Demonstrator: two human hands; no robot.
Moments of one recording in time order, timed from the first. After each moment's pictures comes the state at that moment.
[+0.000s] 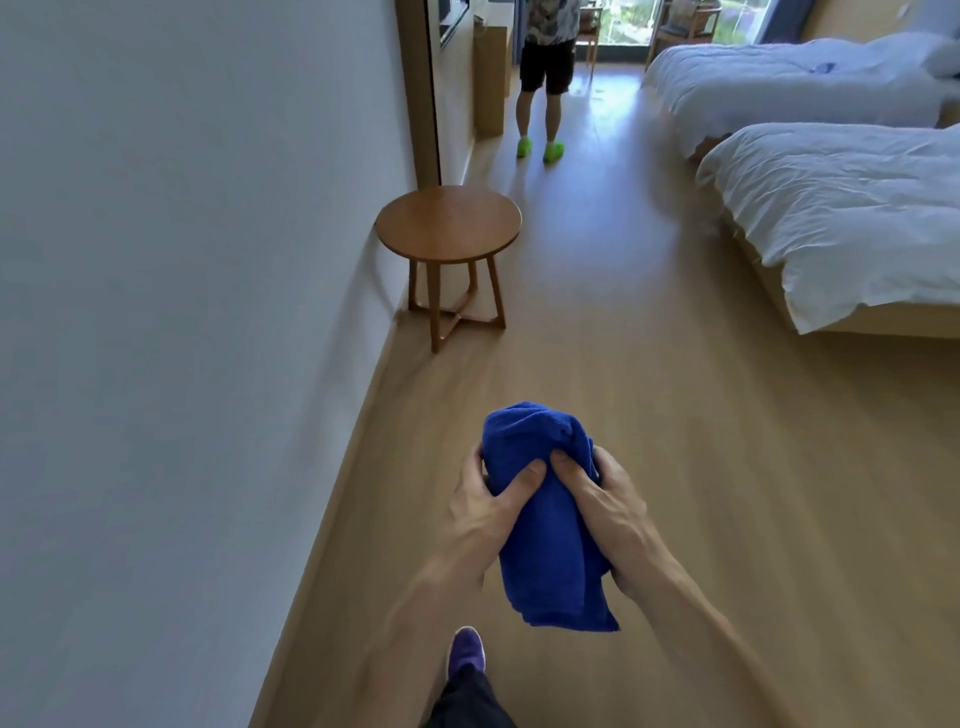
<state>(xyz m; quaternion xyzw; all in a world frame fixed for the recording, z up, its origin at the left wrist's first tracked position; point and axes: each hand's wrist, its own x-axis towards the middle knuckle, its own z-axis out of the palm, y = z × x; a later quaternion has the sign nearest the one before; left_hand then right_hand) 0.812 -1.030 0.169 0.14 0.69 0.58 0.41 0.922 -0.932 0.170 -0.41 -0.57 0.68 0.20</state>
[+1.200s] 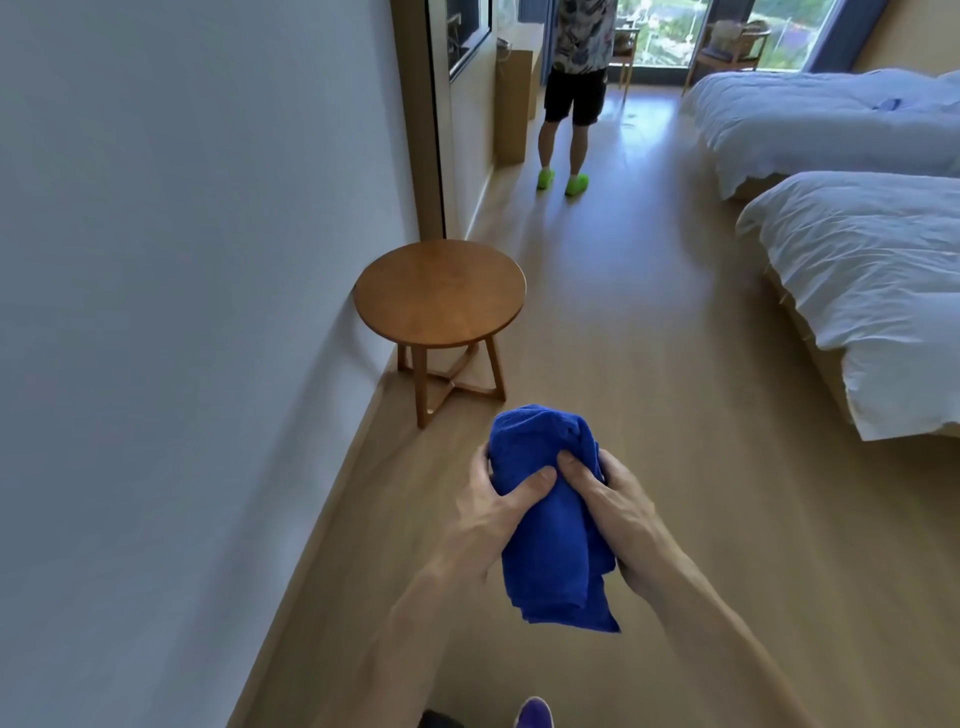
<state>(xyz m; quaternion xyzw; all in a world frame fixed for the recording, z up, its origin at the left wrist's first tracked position) 0.611 -0.664 0.182 0.14 0.69 0.58 0.42 0.720 -0.555 0.181 -0.37 -0.57 0.71 0.16</state>
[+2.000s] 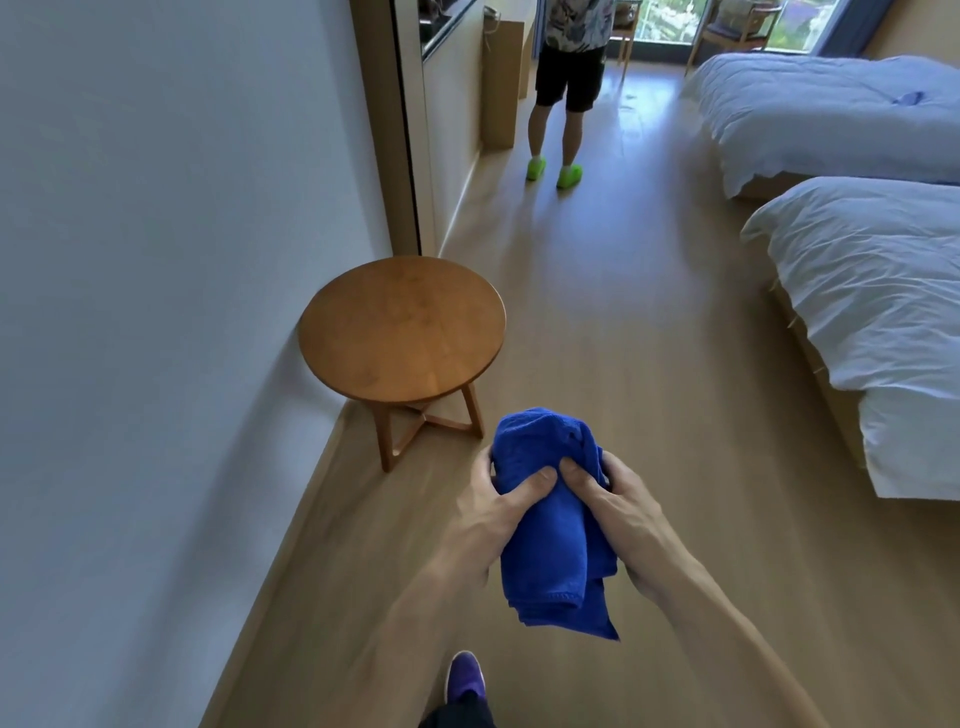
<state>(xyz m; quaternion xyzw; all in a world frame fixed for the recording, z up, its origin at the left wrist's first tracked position) 0.459 -0.428 0.160 0.13 0.65 0.60 0.45 0.576 -0.315 0.166 -0.39 -0.60 0.69 0.14</state>
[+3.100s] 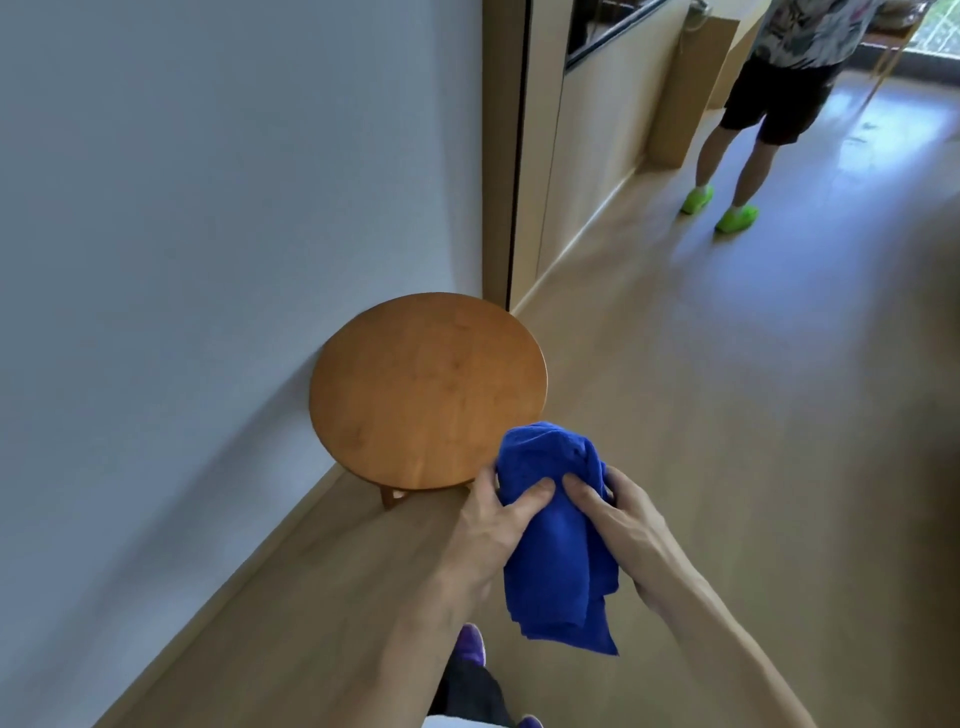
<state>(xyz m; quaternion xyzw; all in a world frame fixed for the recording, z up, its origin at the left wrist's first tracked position) 0.318 -0.101 0.138 -0.03 0.65 0.68 0.34 0.380 0.051 0.149 -0.30 -0.68 0.67 -0.04</state>
